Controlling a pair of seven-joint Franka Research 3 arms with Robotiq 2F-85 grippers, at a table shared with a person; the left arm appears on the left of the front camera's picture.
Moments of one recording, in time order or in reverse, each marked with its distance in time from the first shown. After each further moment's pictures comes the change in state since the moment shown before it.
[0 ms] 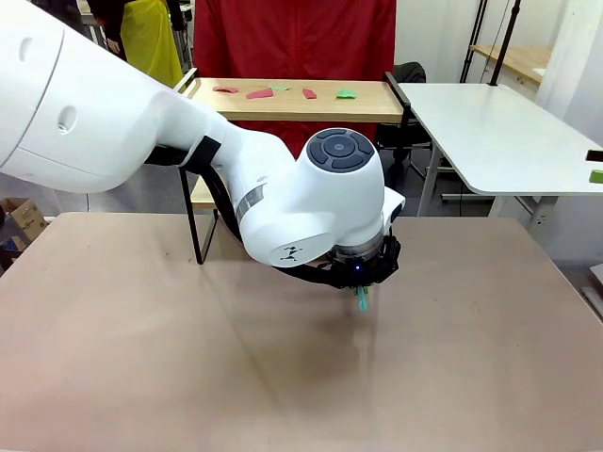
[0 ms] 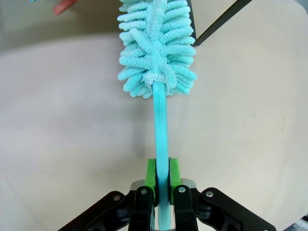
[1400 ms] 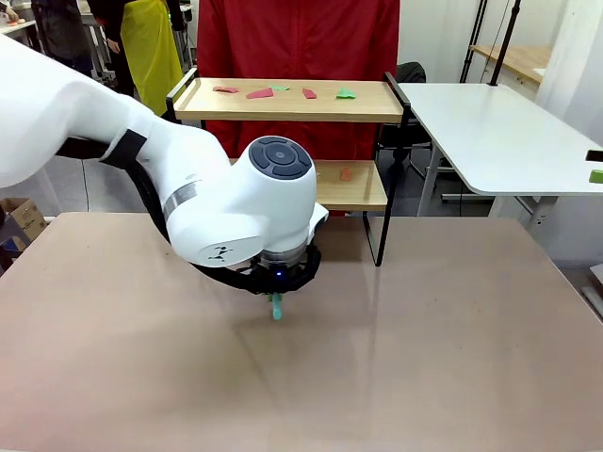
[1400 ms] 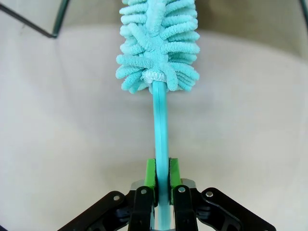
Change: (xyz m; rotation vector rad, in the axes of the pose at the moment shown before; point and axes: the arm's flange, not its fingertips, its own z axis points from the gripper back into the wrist) left arm 0.004 0.120 0.004 0.286 0.007 0.074; right arm 0.000 0.000 0.000 0.000 0.000 0.000
